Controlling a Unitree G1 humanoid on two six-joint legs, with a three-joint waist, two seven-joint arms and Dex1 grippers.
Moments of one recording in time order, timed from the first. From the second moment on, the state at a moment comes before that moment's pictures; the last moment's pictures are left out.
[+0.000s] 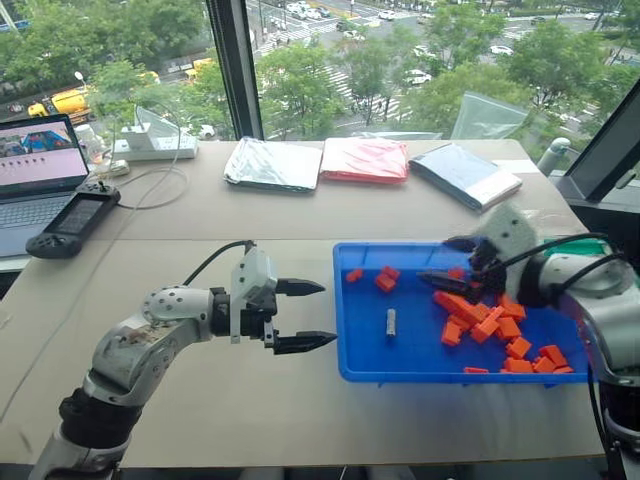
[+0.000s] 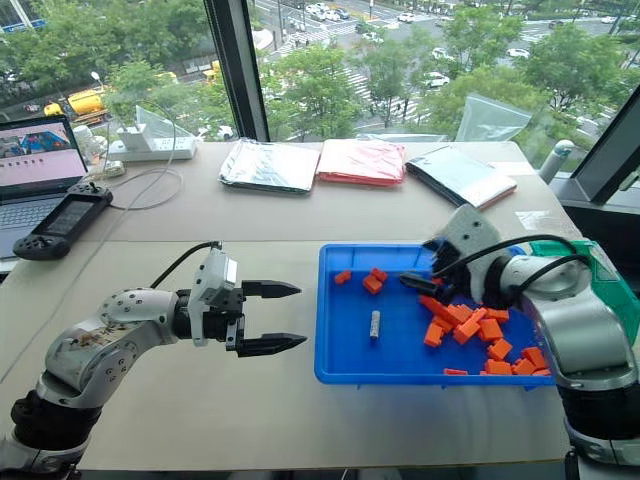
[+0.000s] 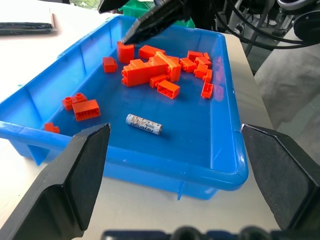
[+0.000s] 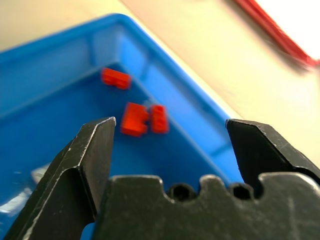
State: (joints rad) left arm -0.36 0.67 -0.09 -0.44 -0.63 0.63 -0.99; right arm -0.41 -0.82 -0.02 -0.47 0.32 0.88 0.86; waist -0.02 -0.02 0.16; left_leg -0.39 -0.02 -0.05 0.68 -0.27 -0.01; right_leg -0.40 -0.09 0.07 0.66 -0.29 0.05
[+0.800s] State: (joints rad) left arm -0.37 0.67 -0.10 -0.44 -0.63 0.63 -0.97; right arm -0.46 -0.80 0.30 -0.10 0.18 0.53 1.06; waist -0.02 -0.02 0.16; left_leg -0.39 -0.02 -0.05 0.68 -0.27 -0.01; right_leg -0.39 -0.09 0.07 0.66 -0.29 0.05
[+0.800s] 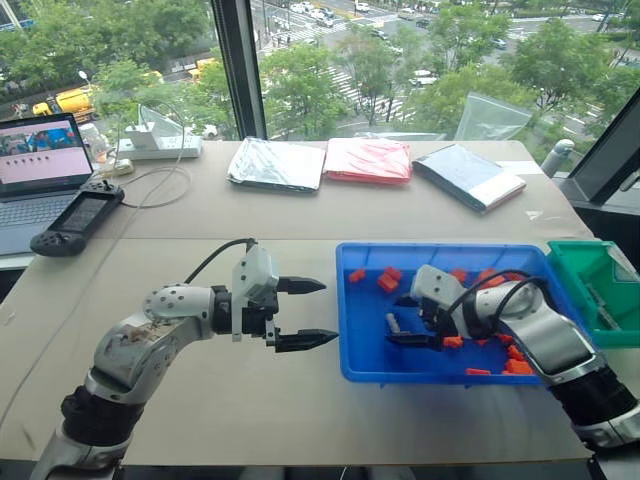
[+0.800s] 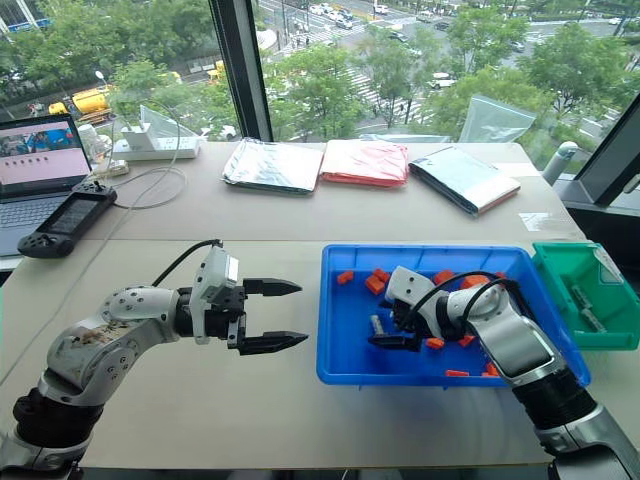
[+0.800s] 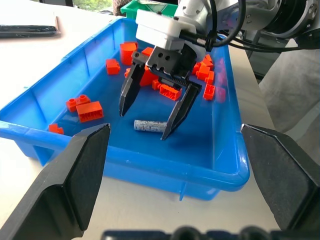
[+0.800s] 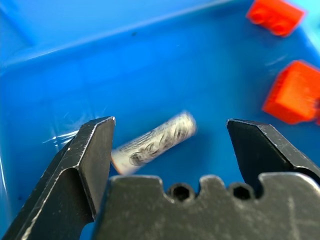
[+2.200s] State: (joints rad) left arm -0.36 0.66 -0.10 -0.44 -0.63 0.63 -0.96; right arm -0.41 -0.76 -0.10 -0.32 0.21 0.93 0.81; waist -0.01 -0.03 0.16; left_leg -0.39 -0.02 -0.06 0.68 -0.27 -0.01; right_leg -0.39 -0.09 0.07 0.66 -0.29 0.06
